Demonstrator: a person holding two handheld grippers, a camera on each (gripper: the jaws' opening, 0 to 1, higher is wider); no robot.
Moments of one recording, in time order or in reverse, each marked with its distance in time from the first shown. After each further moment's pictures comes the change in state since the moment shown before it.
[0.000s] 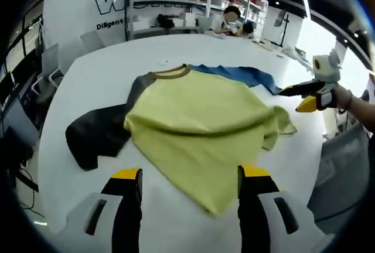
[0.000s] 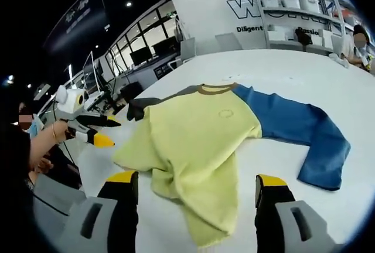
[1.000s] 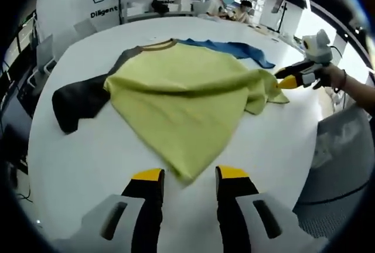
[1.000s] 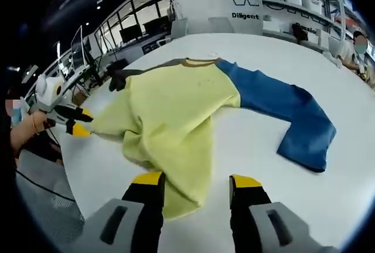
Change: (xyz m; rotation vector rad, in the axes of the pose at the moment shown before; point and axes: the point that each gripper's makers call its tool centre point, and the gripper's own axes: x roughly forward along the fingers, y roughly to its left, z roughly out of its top) left arm 0.003 -0.024 -0.057 0.016 0.106 -0.012; right arm -0.006 -0.035 -0.049 -0.076 0.157 -0.128
